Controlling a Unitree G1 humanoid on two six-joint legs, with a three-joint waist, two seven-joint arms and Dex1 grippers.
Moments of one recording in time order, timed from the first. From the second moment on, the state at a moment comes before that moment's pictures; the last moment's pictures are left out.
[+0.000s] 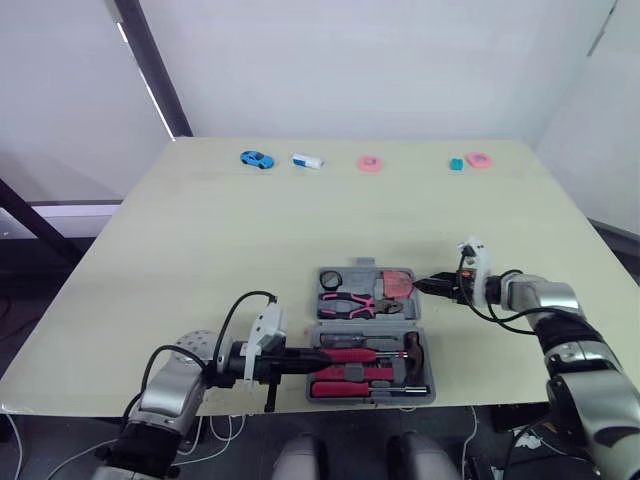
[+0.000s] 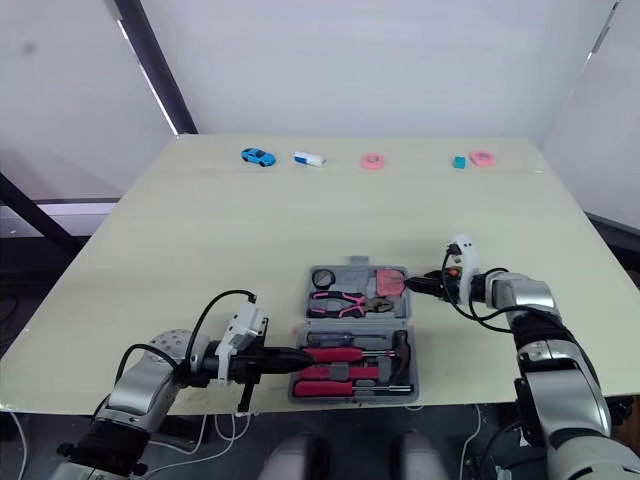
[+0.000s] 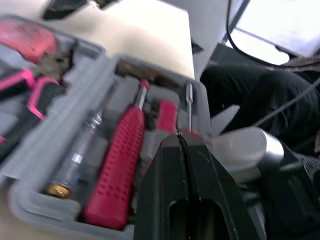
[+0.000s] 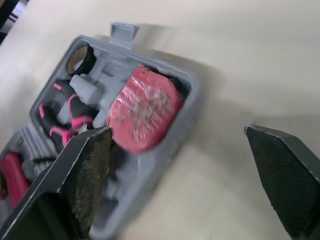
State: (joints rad) left arm -0.13 0.60 -0.12 0.03 -0.35 0.23 -1.39; right arm -0.80 -0.41 0.00 0.89 0.28 0.60 1.04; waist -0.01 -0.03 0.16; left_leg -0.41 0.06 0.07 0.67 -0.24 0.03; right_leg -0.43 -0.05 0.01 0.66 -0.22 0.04
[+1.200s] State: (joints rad) left arm -0.07 0.61 -0.17 0.07 -0.32 0.13 -1.30; right arm -0.92 -0.36 -0.05 1.04 0.29 0.60 1.58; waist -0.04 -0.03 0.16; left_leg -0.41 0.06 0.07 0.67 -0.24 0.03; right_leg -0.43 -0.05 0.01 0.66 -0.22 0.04
